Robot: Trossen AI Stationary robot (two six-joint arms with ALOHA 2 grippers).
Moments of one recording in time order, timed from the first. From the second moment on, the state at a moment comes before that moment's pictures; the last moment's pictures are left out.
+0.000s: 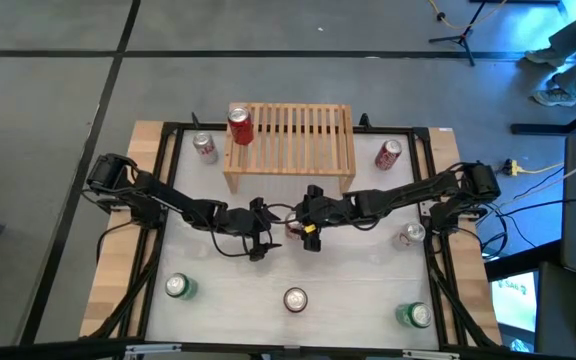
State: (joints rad) left arm -0.17 1.61 0.63 0.40 -0.22 -0.18; right arm 0.12 1.69 1.07 -0.12 0.15 0.07
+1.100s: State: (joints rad) left arm -0.19 1.61 0.63 0.40 -0.21 -0.18; right arm 0.12 1.68 1.28 -0.42 0.12 0.09
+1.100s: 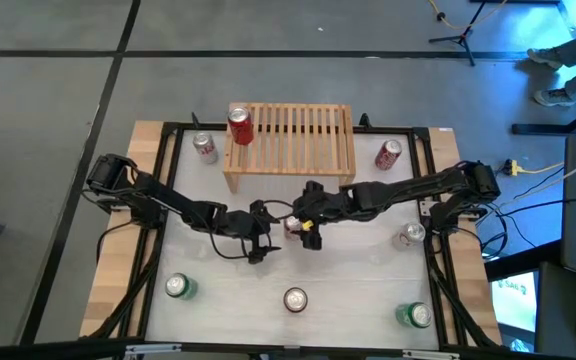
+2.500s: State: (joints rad) left arm -0.36 1.23 0.60 -0.07 -0.48 -0.28; right arm 0.11 1.67 1.46 -0.34 0.15 -0.09
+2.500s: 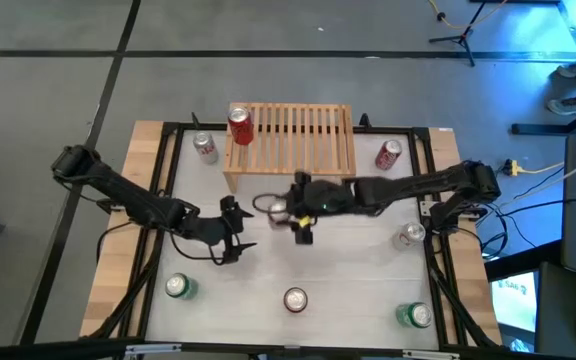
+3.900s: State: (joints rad) left arm -0.36 1.23 0.60 -0.07 -0.47 -0.23; right arm -0.45 1.95 1.97 -0.50 -0.21 -0.15
